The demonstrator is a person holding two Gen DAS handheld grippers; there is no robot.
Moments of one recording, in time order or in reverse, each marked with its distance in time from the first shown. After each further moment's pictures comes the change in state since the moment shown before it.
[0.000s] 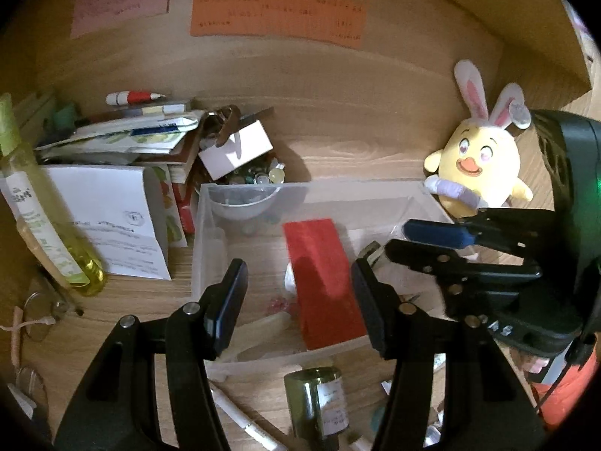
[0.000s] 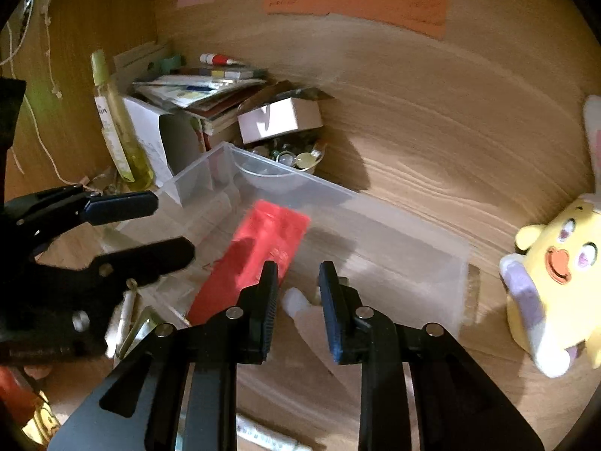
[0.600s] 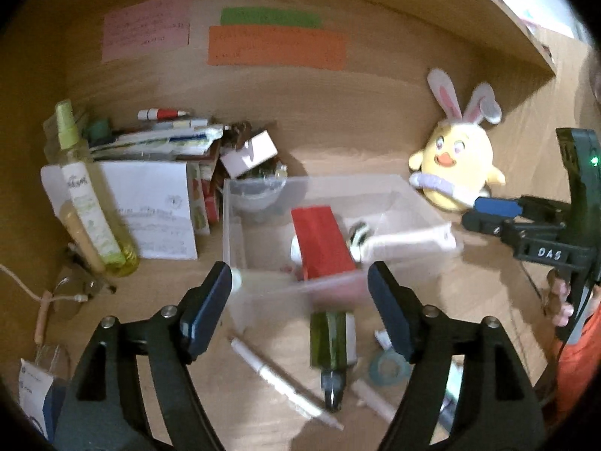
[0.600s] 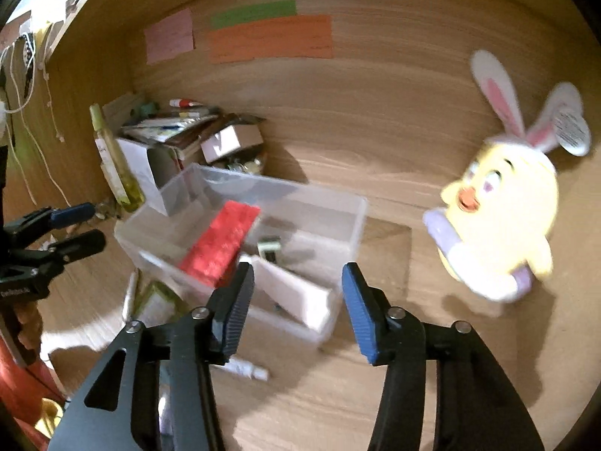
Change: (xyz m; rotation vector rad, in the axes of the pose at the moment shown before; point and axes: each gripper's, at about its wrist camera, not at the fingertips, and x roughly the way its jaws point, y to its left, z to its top) left arm -0.063 -0.003 -0.041 0.058 -0.053 0.020; right arm -0.081 -0.042 -0.058 0.144 -0.090 -0.061
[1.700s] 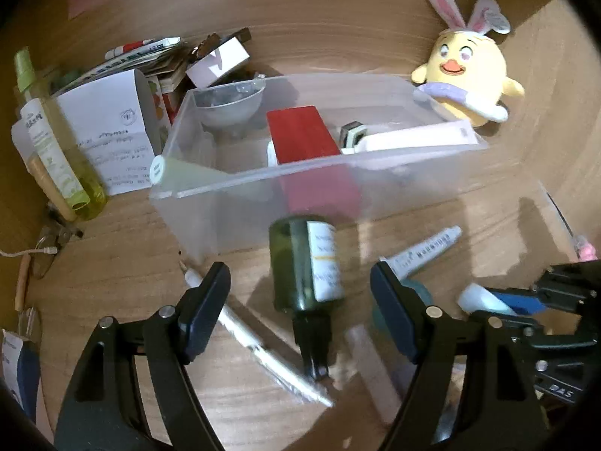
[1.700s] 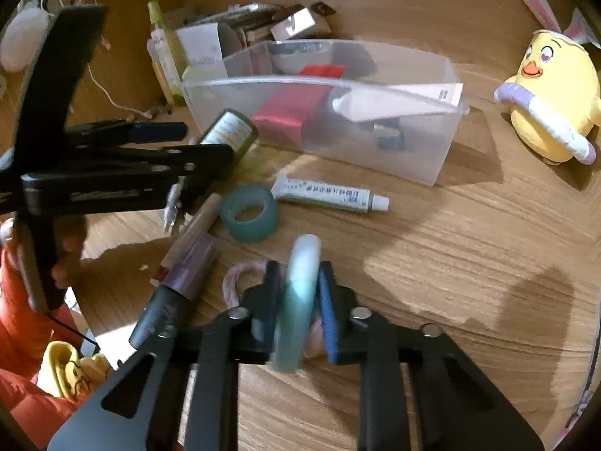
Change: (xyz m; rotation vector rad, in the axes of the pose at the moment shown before) left arm 0.061 -0.030 -0.050 0.058 0.209 0.053; right arm 0.021 0.061 -0.116 -0.009 0.163 0.150
